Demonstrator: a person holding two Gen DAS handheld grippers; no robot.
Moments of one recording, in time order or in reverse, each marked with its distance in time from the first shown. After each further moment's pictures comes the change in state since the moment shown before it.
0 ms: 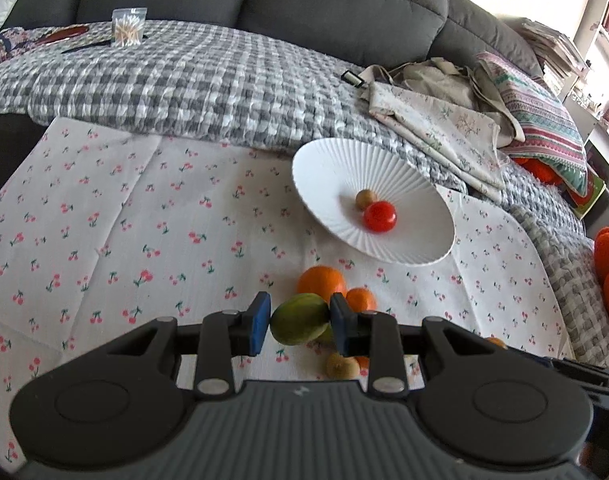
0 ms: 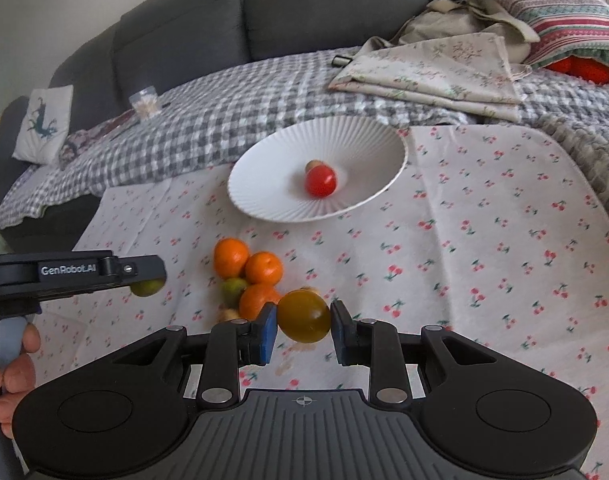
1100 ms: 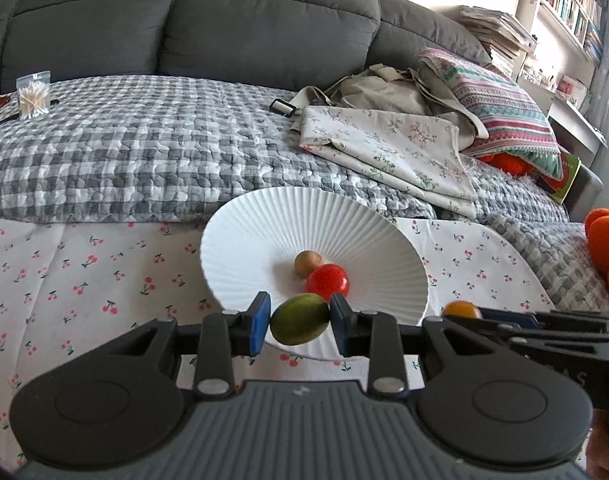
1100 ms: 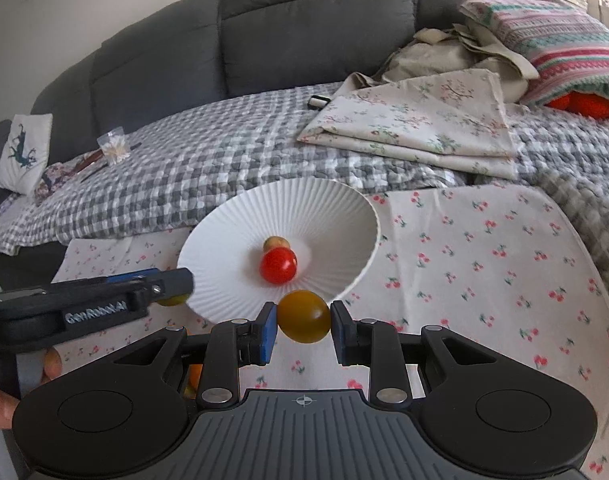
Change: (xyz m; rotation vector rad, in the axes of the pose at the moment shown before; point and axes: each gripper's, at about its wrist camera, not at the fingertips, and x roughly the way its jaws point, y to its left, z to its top) left arm 0.073 -0.051 0.041 0.187 -0.092 -0.090; right arm 0.051 -0.024 0.064 -0.028 -0.082 -0.027
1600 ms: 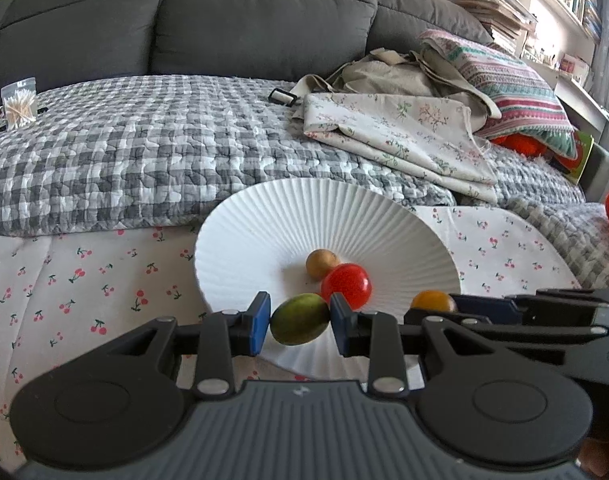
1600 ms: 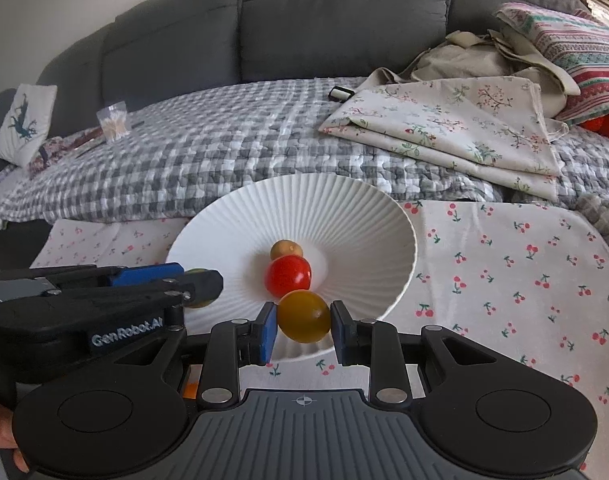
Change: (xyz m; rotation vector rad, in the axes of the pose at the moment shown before) left arm 0.037 0.000 -0.001 0.063 0.013 0.032; right arm 0.049 0.017 0.004 -0.080 0.006 -0.006
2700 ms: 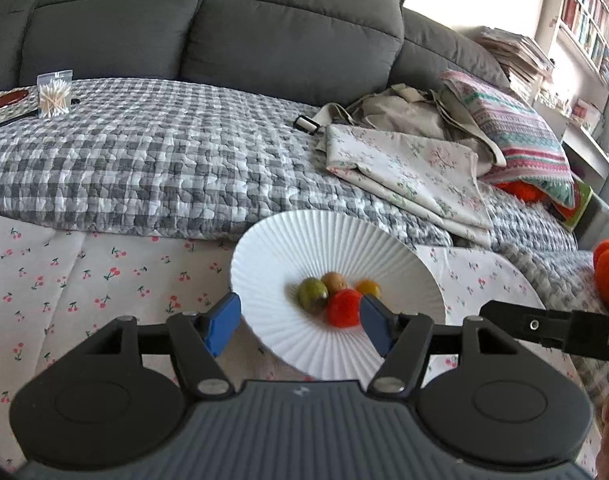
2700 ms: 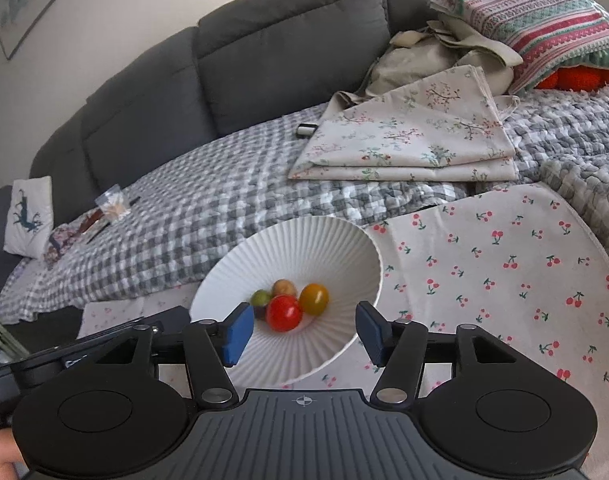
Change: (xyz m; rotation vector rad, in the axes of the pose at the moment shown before) left arm -0.048 0.019 0.014 -0.113 -0.037 -0.004; right arm -0.057 -0.037 0.014 0.249 -0.062 0.073
